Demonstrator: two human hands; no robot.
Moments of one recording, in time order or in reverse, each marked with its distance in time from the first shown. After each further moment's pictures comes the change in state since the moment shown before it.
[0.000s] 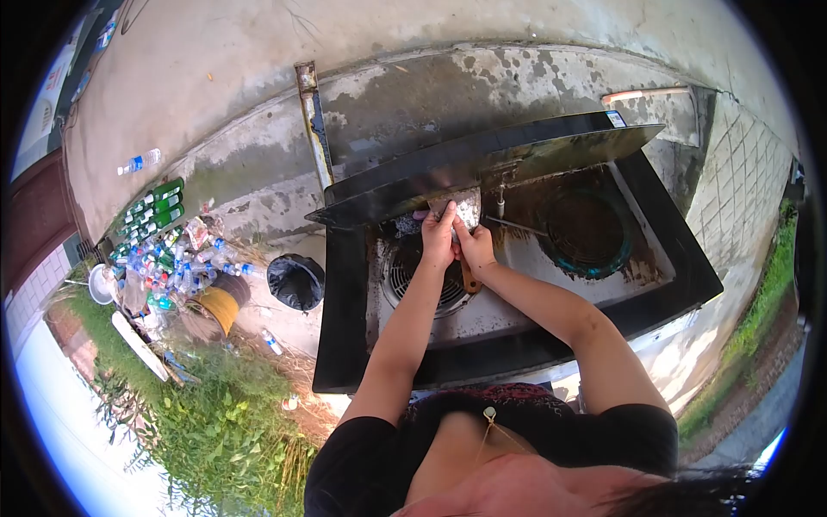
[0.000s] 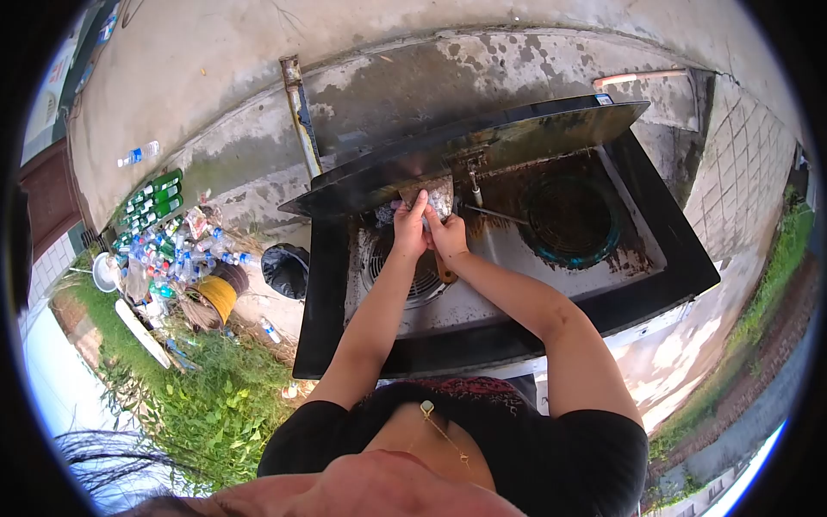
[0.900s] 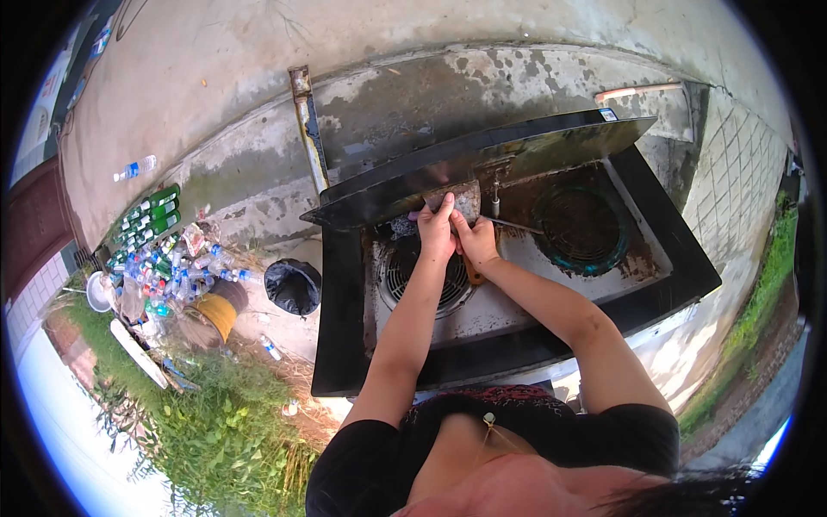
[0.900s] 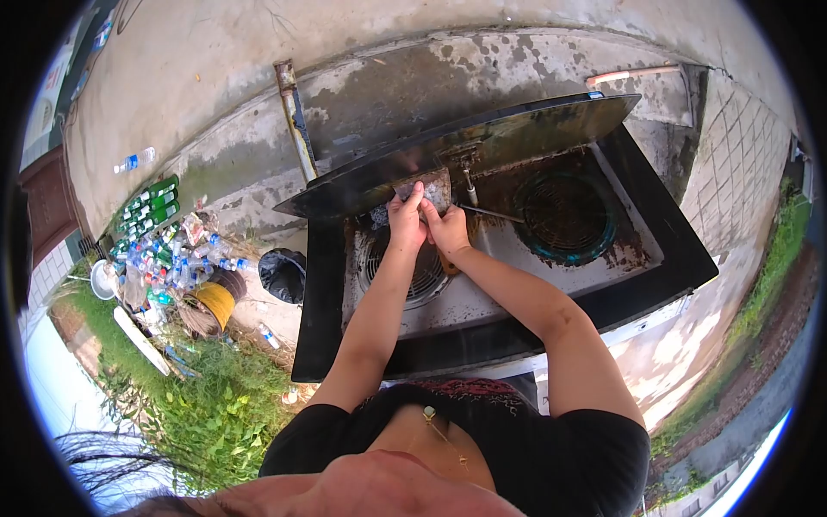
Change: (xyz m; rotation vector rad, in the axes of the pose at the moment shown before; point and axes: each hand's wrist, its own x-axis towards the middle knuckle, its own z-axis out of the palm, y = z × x) left_hand 0.002 0.013 0.023 -0.165 -0.035 0.112; right_hand 0.004 -0.017 -0.006 -0.151 -0.043 -0.220
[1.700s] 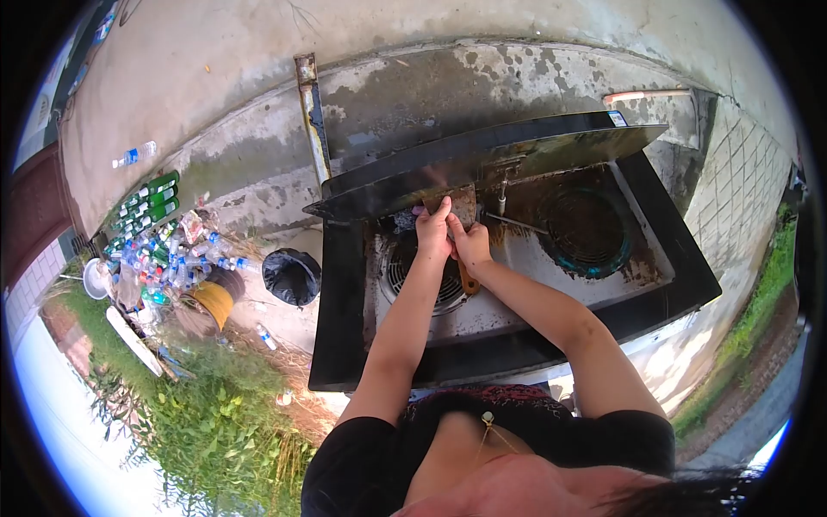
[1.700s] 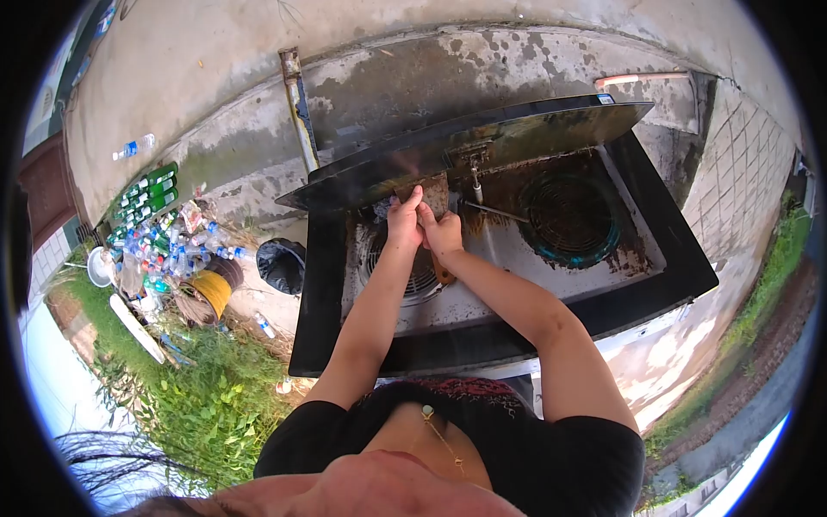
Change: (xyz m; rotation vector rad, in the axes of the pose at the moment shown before) left_hand 0.000 0.004 -0.015 0.040 0.197 -0.116; right_hand -0.007 0.009 0.018 -0.058 0.135 0.257
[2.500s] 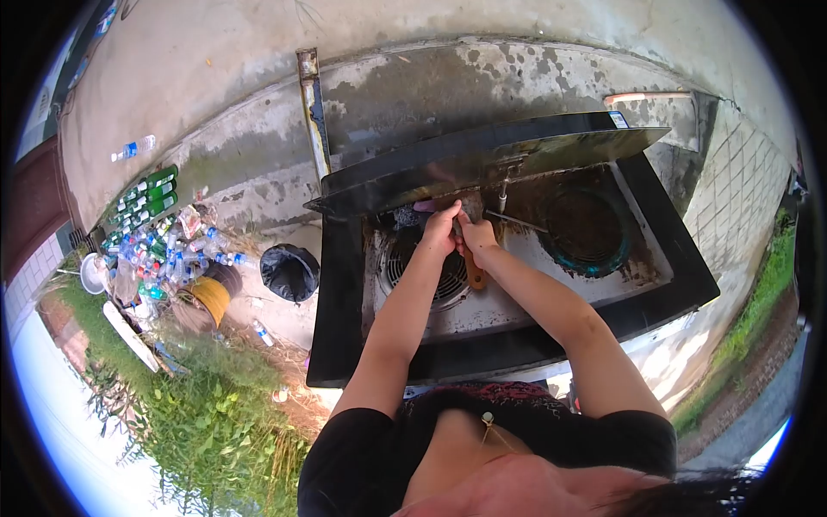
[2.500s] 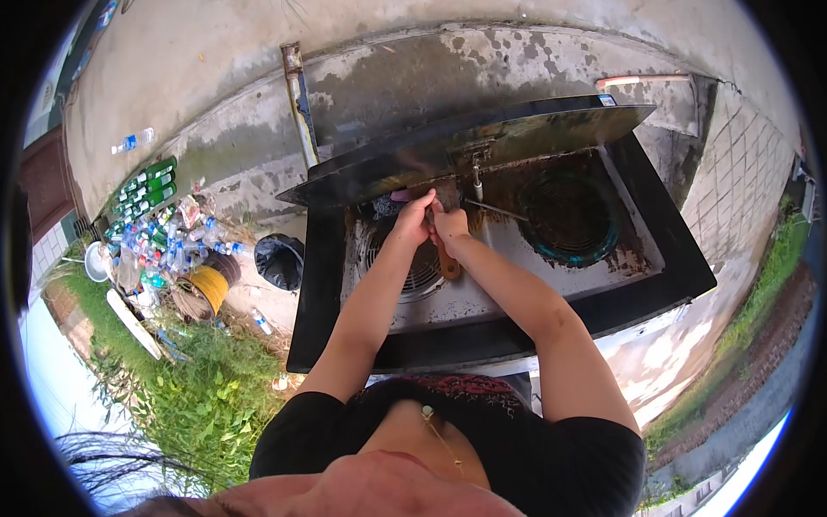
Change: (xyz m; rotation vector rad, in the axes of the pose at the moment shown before) left_hand 0.030 -0.021 -0.028 0.207 -0.145 -0.482; right_hand 0.018 -0.004 -0.008 -0.035 0.006 0.334
